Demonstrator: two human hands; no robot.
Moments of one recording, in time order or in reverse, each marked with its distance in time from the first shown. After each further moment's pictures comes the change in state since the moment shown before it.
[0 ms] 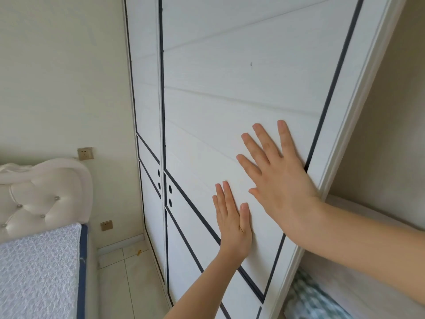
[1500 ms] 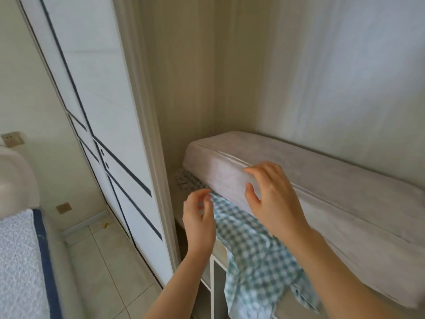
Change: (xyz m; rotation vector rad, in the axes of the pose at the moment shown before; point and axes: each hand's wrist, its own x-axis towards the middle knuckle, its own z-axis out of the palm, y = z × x) left_hand -0.248 0.129 0.113 -0.146 0.035 -0.233; right_hand -0.356 0.018 0.096 1.401 0.215 0.581
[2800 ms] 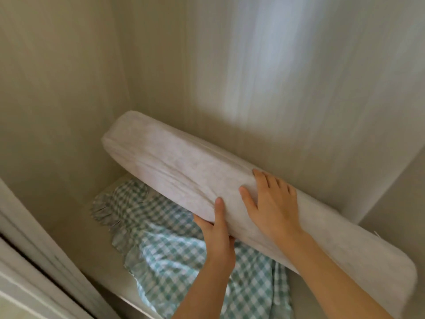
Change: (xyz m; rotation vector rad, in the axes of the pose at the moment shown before) left_hand 0.028 -0.031 0.205 -0.792 -0.385 -0.735; right_hand 0.014 0.161 0.037 -0.548 -0.198 0.627
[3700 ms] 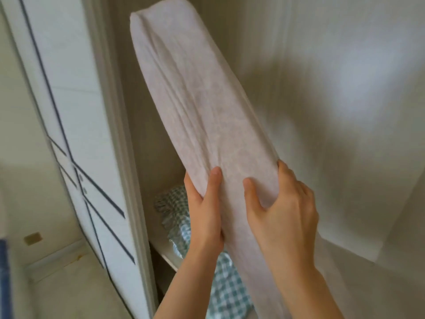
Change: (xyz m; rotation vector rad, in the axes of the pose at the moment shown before) left_hand -0.225 0.116 0.049 0.172 -0.040 0.609; right_hand -0.150 -0.028 -0.206 0.629 0.467 -0.018
